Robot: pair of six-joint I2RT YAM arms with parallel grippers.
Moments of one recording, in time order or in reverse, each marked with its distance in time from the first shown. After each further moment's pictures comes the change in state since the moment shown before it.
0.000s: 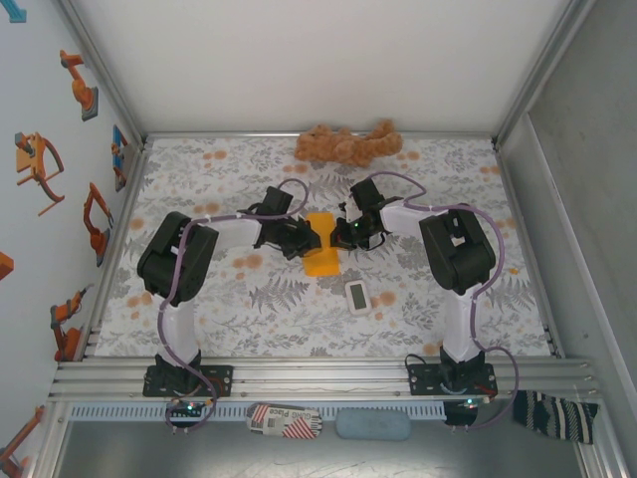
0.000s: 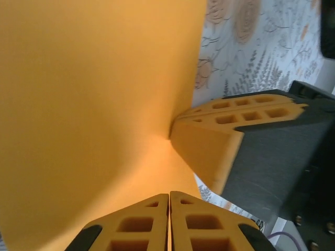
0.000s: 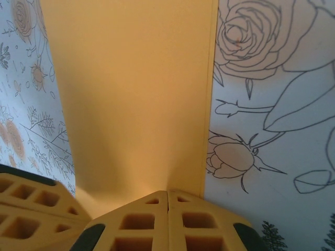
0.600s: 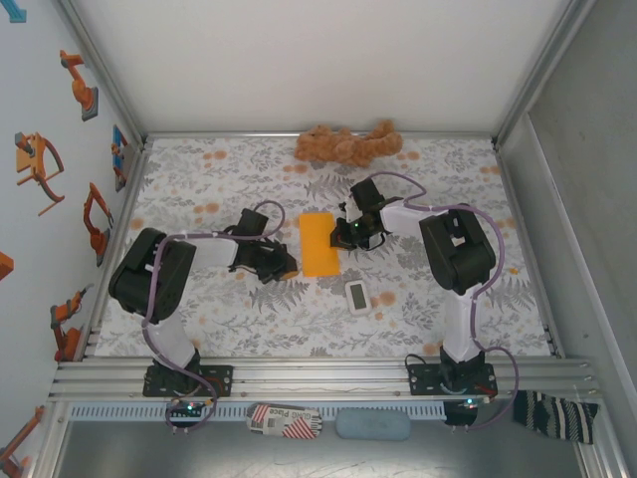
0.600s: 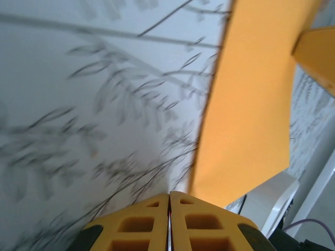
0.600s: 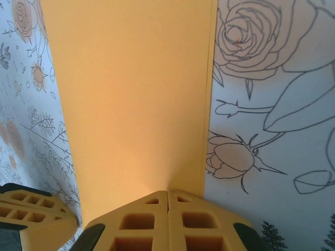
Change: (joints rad) left arm 0.075 -0.209 -0.311 -0.031 -0.024 0.067; right arm 0.000 0.001 -0.006 0.007 0.000 0.002
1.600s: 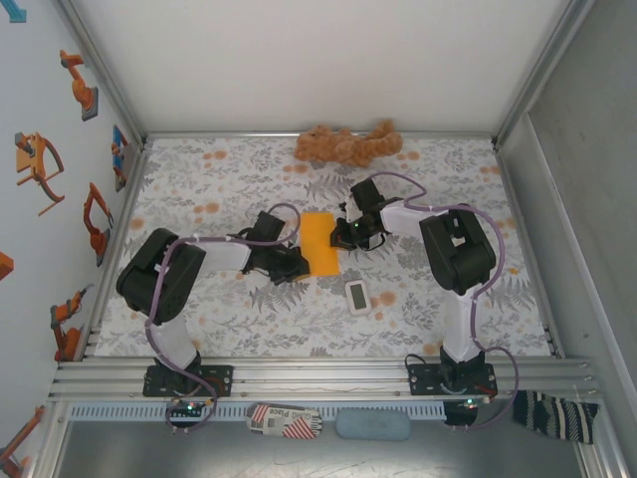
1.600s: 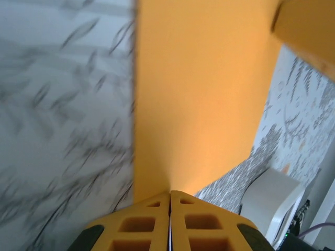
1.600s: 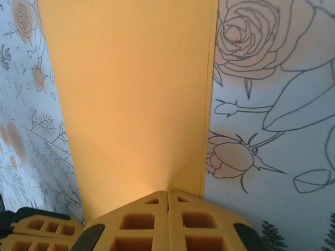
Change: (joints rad) left arm -0.116 0.011 -0.001 0.076 -0.082 -0.048; right arm 0.000 -0.002 -0.004 0.004 0.001 0.006
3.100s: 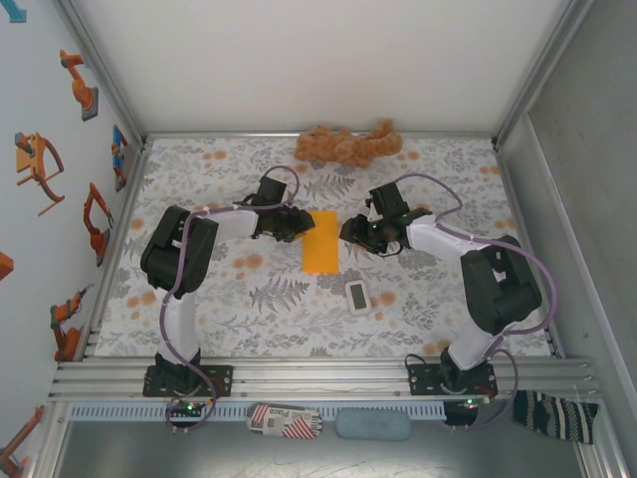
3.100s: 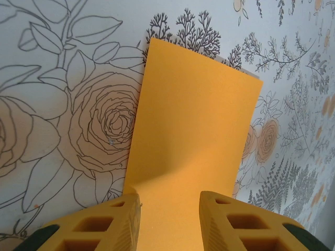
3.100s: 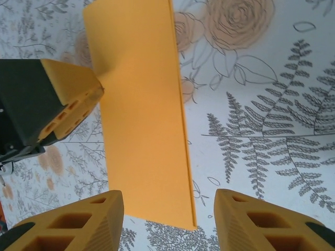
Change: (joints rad) left arm 0.098 0.253 0.396 -0.009 -0.126 -0.031; right arm -0.006 -0.381 -0.233 0.050 0.177 0.257
